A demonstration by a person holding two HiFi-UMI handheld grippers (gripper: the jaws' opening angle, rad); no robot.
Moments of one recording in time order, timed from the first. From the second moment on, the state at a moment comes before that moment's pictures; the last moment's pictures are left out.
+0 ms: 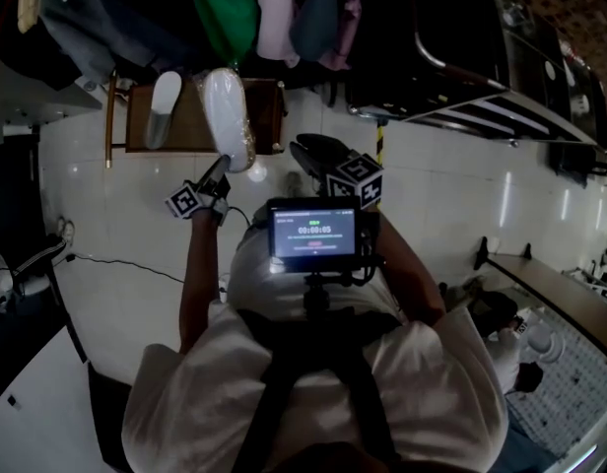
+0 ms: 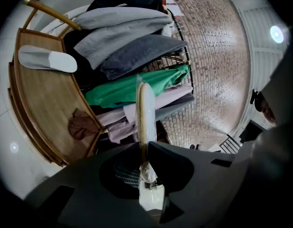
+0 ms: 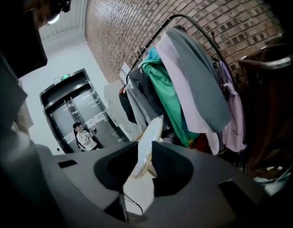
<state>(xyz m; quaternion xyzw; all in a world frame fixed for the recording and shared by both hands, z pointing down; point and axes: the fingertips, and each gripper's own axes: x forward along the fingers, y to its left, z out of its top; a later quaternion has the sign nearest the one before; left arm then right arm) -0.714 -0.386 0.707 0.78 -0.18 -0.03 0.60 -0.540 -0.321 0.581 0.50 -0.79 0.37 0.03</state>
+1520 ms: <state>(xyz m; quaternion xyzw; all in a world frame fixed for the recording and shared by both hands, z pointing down) -0.426 -0.250 0.566 0.88 0.06 0.05 0.48 -0.371 -0.217 0.533 0.56 -0.71 0.37 -0.19</state>
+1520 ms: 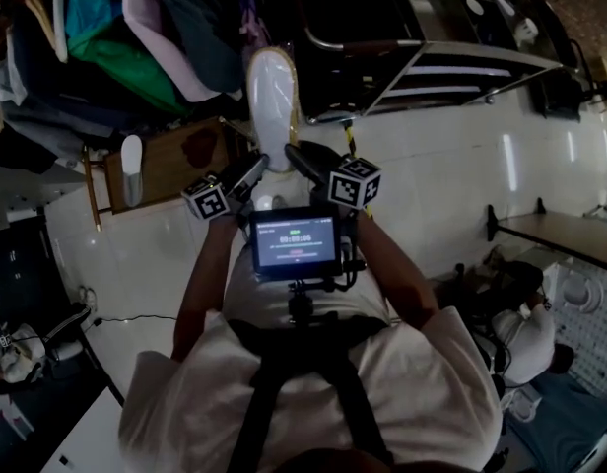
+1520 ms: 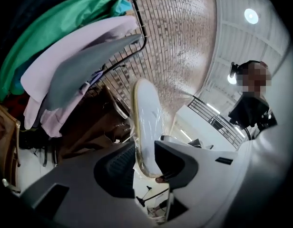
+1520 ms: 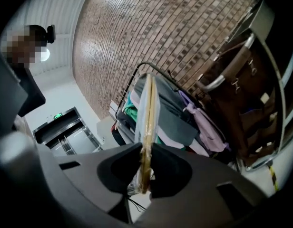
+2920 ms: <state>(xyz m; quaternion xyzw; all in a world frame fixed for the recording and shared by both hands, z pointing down) -0.164 -0.006 0.586 0.89 0.16 0.18 0.39 -0.076 0.137 0.558 0.72 -0.53 0.35 -0.28</state>
